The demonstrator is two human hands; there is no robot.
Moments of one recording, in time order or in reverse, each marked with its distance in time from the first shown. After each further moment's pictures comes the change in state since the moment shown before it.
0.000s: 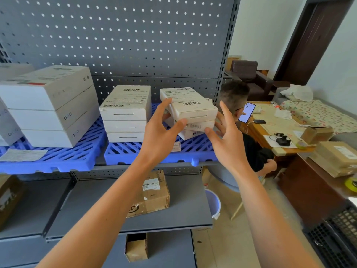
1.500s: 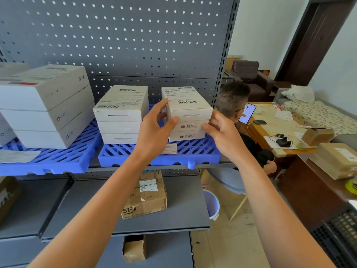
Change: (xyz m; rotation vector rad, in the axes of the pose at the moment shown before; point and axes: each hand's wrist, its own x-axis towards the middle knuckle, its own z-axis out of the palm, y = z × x) left_hand 0.023 -0.020 -0.003 0.024 -0.005 0.014; right_hand 0.034 0.002 -0.011 -0.013 -0.234 0.047
